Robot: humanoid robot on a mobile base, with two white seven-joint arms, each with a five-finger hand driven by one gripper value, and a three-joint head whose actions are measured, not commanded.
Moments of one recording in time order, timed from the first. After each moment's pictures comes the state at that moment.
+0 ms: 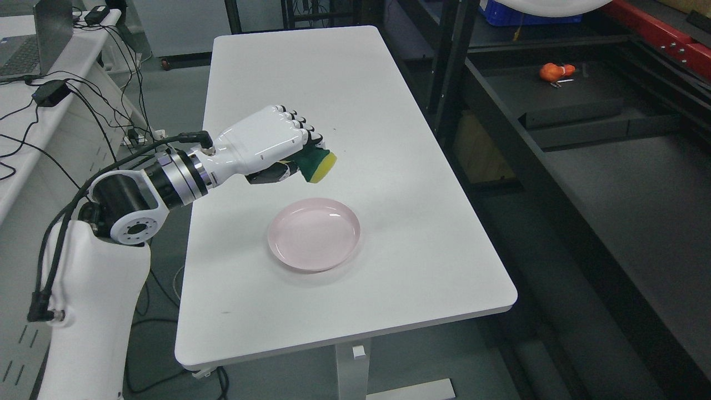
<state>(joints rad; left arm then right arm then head) -0.80 0.19 -0.04 -1.45 -0.91 -0.78 -0.57 -0.08 0.00 -0.21 0.00 -0.12 0.00 -0.07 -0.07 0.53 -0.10</state>
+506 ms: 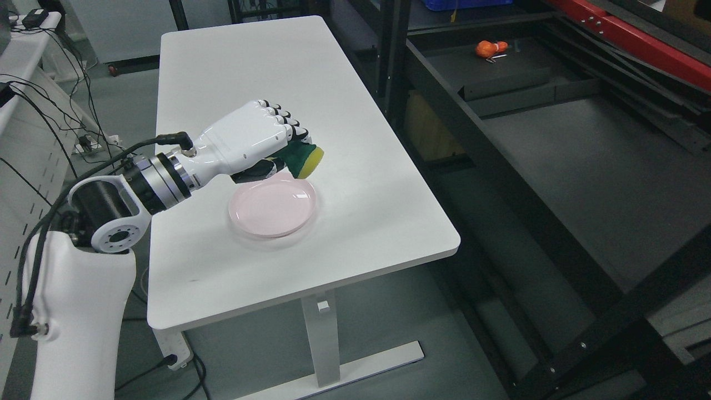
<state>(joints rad) -0.75 0.20 0.01 -1.50 -0.91 -0.78 -0.57 -0.08 0.00 -0.21 0.00 -0.12 0.00 -0.07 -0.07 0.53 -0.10</state>
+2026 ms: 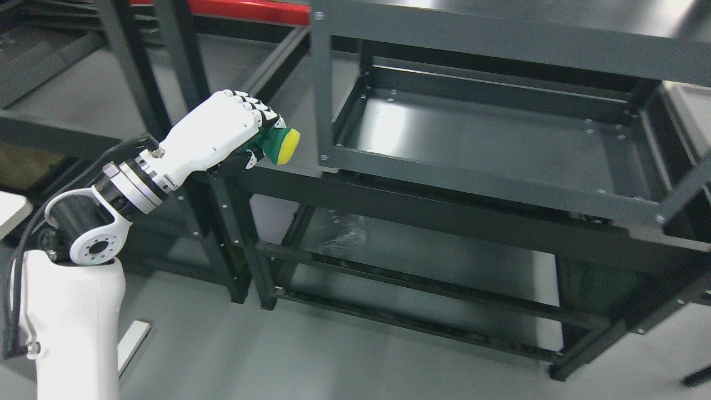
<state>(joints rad) -0.72 0.14 0.16 -1.53 -0.88 -0.78 -0.57 -0.08 0.00 -0.21 0.00 -0.12 0.00 -0.08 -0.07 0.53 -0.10</state>
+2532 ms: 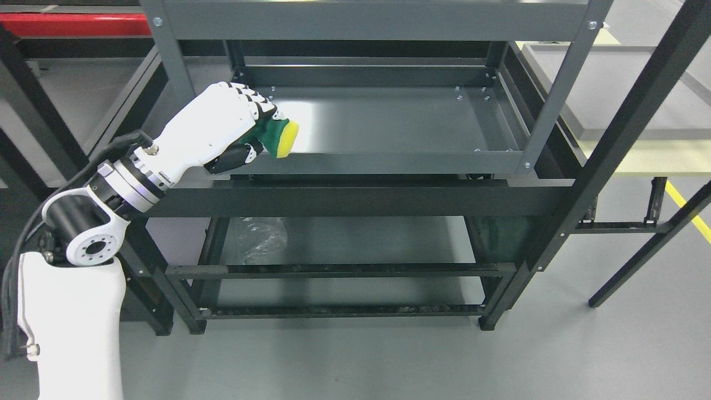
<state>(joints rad) -0.72 0.12 0.17 -1.56 -0.85 -0.78 -0.57 -0.08 0.00 -0.21 0.00 -0.12 0.00 -0.07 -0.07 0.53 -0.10</state>
